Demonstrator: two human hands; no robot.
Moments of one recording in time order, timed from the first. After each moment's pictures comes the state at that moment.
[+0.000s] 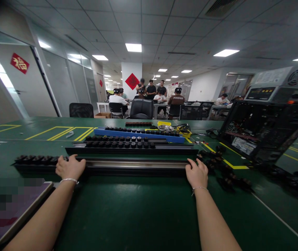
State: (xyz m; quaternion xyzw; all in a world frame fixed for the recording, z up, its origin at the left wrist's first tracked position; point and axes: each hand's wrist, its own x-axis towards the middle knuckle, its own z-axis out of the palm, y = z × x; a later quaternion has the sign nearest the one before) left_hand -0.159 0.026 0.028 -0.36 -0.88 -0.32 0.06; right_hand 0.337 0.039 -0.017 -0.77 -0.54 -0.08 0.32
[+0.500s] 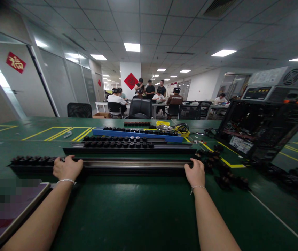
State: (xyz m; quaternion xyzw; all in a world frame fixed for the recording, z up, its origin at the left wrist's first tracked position) left_hand -0.158 0.024 0.031 -0.34 -0.88 -0.34 0.05; right_hand 0.336 0.035 -0.013 -0.77 -0.50 0.00 0.41
